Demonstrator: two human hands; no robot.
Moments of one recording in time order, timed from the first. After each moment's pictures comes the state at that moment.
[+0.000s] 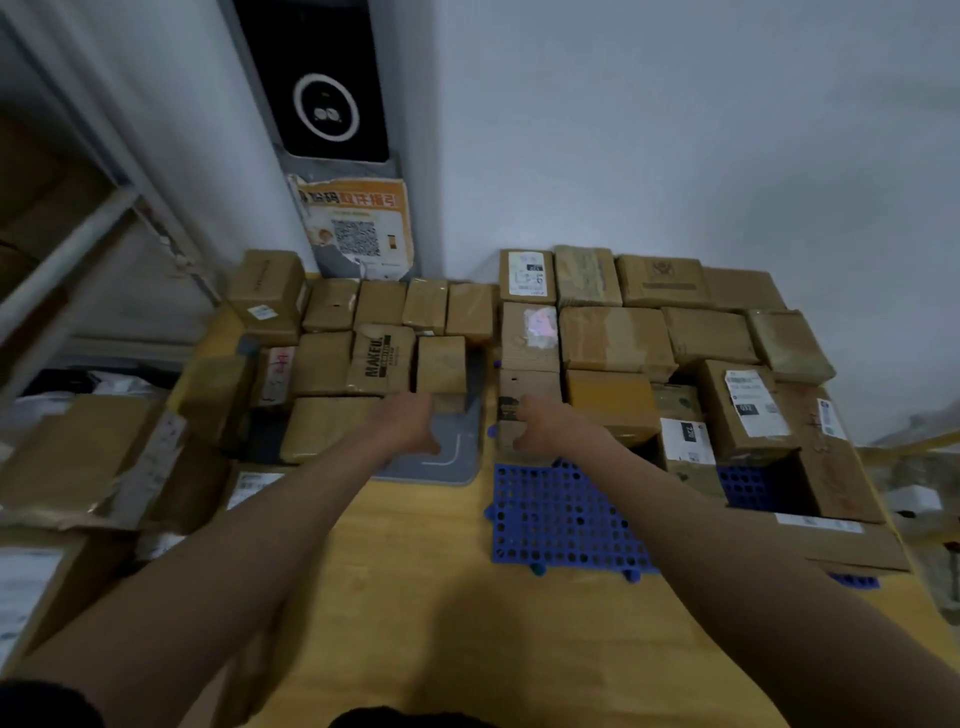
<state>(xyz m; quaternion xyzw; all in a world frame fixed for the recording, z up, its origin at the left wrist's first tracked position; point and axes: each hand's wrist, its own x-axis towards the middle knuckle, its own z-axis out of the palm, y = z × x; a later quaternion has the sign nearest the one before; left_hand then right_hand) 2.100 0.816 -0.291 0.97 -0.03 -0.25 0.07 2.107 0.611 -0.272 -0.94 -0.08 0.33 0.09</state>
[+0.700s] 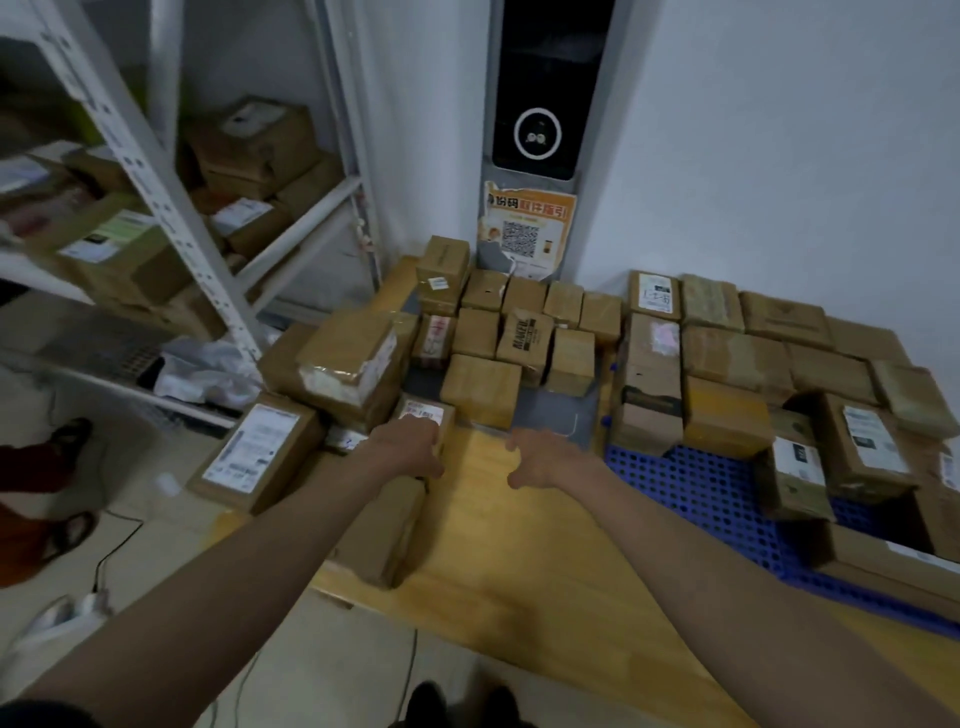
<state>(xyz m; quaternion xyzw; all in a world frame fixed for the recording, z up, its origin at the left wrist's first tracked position) 1.899 0.985 -0.267 0.96 0.06 -0.25 0.10 1.946 0.787 -0.258 -0.92 -0.21 0.34 0.04</state>
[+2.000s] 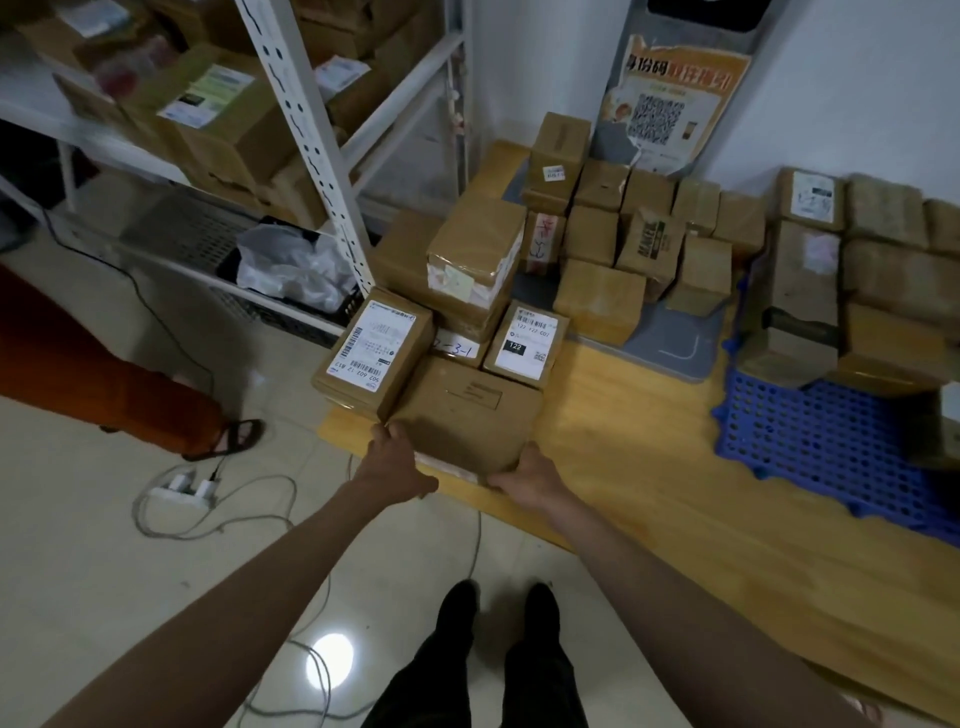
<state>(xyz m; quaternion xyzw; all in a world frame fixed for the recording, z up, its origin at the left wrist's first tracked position) 1.741 1.110 -0.371 0.89 0.27 -0.26 0.25 1.805 0.922 -0.381 -0.84 0.01 0.42 0.35</state>
